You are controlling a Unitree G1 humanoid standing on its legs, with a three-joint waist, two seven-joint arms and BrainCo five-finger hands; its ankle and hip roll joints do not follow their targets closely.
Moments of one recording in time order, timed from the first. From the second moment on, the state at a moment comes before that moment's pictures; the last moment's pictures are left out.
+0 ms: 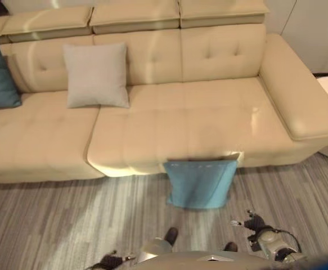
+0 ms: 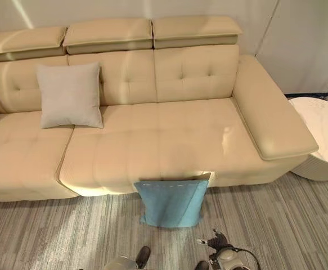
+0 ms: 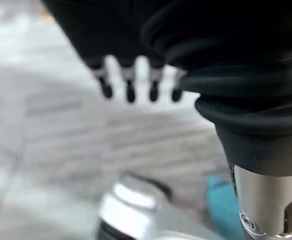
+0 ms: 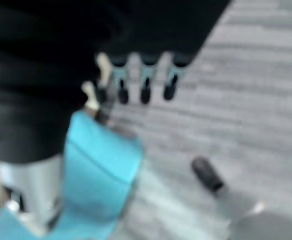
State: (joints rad) left arm 0.00 0.23 -0.19 1.36 -0.15 -0.12 0.07; right arm -0.11 -0.28 0.30 1.24 0.05 -0.06 -0.16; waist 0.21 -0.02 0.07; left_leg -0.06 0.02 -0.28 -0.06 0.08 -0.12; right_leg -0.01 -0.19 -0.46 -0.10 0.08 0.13
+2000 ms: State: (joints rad) left arm -0.04 0.32 -0.15 1.37 -0.18 -0.12 0.07; right arm -0.15 -0.23 0.35 1.25 0.02 -0.06 -0.14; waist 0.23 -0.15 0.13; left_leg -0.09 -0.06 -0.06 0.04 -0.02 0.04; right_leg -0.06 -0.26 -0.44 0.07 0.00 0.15
